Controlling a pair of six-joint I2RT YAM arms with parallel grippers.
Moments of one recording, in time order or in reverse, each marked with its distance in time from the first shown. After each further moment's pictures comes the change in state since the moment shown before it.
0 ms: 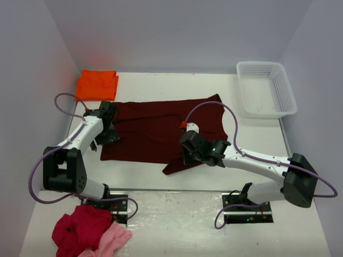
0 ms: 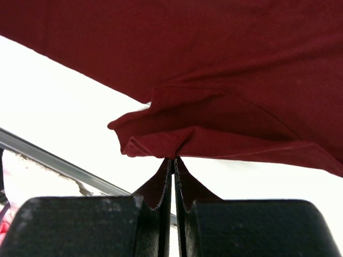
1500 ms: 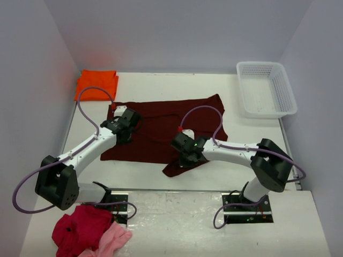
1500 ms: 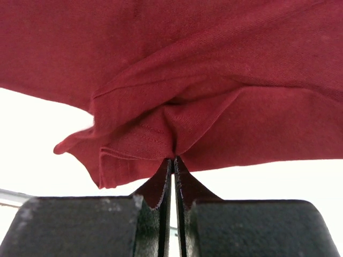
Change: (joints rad) left arm -0.364 -0.121 -0.079 0.179 -0.121 0.045; right arm -0.015 0.292 0.080 -0.091 -0.031 0.152
